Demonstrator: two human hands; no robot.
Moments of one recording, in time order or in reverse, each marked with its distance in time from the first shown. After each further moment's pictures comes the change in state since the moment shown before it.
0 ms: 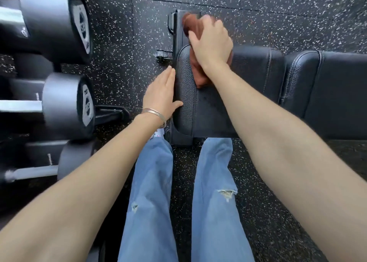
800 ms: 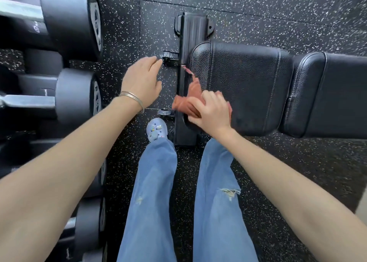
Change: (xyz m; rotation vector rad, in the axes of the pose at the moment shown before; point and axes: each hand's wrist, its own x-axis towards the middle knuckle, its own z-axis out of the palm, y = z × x) left_hand -0.005 -0.070 -0.037 0.156 0.098 0.100; right_hand -0.155 0.032 0.032 -0.110 0.067 -0.573
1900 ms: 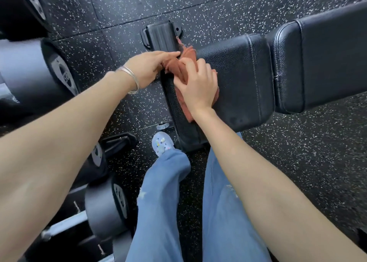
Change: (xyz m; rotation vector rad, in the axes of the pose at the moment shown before) left_hand 0.134 0.032 -0.028 -0.092 -0.300 0.479; right_hand 0.085 0.015 -0.007 0.077 0.254 0.733
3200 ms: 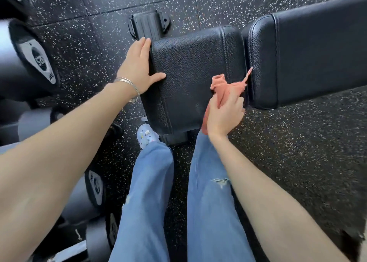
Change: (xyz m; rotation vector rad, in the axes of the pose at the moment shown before) left_hand 0.000 0.071 0.046 -0.026 0.207 -0.353; right_hand -0.073 0.131 -0.038 0.103 0.059 0.528
